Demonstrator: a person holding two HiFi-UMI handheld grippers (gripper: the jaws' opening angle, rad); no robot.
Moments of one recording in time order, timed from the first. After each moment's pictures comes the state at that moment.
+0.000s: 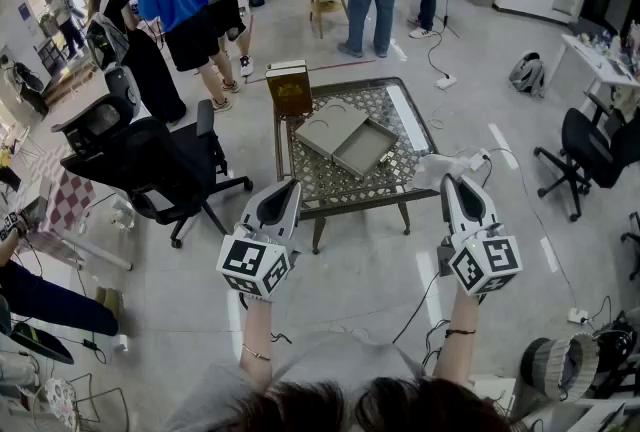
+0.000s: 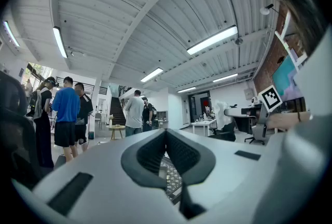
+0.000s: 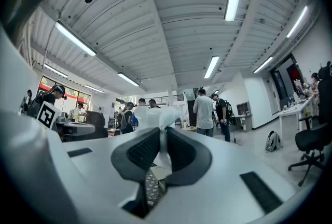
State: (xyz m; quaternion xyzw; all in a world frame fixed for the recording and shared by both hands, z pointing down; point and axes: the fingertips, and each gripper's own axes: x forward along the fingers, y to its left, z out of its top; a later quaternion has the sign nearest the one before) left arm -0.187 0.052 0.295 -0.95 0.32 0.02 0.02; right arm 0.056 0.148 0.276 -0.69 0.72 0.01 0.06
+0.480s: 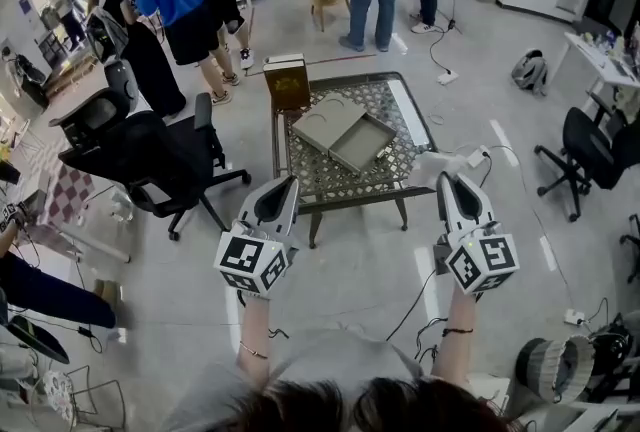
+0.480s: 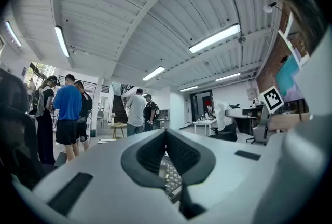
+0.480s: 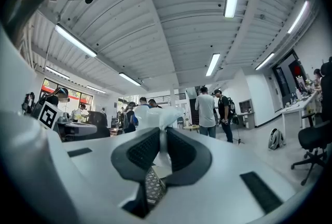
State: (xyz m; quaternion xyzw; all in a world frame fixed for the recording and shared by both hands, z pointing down) left arm -0.177 0.051 0.297 -0.94 0.33 0.01 0.02; right arm 0.063 0.144 0.280 -0.68 0.73 0.01 0.06
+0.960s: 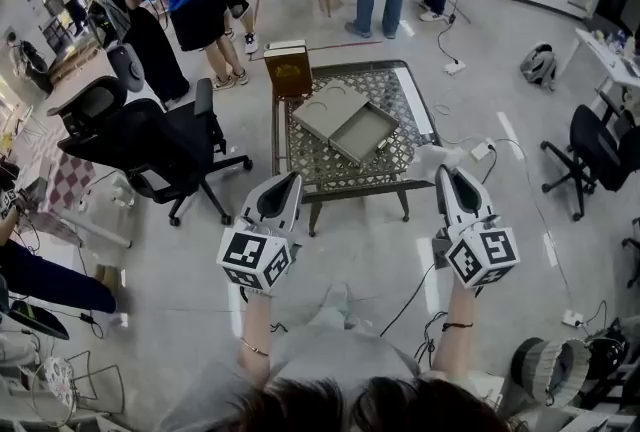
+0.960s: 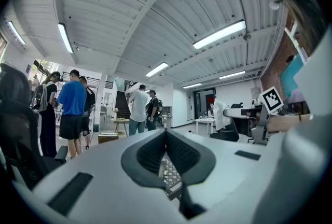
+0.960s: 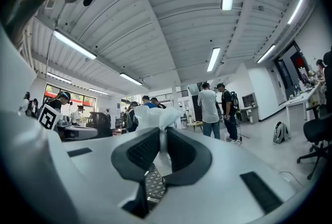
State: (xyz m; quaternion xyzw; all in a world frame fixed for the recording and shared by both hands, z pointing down) left arm -0.160 0.050 0.315 -0.94 0.35 0.00 0.00; right arm 0.077 0.128 0.295 -0.66 0.75 -0.02 0.07
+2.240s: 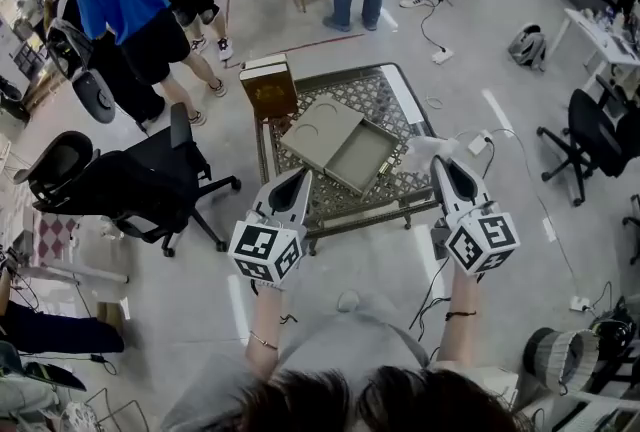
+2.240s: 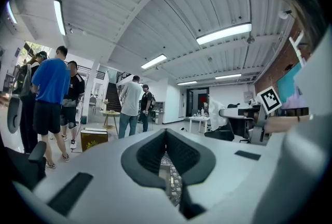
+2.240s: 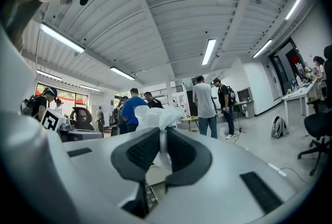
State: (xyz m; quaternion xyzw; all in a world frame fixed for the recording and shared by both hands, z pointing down) left arm -0.100 -0.107 0.350 -0.96 0.29 -0.01 -0.04; right arm 0.108 -0.019 0.322 -0.68 0.73 -0.05 0.06
